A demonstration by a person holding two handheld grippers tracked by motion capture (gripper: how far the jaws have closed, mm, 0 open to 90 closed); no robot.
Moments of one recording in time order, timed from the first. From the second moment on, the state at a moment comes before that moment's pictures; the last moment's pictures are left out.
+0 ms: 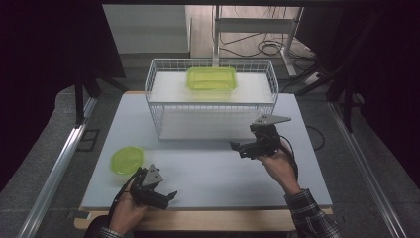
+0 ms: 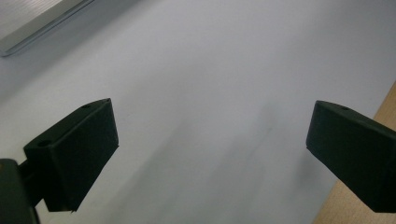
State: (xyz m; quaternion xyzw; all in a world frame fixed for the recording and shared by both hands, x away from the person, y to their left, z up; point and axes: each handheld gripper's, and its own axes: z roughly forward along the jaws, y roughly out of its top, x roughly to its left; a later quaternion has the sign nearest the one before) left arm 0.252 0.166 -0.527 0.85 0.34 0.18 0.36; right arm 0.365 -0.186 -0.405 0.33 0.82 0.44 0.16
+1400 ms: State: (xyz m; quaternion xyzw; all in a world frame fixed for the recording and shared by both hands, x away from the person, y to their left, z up) left arm 0.254 0.165 -0.526 0.84 0.38 0.16 0.34; right arm 0.323 -0.225 -0.488 0.36 0.83 0.41 0.15
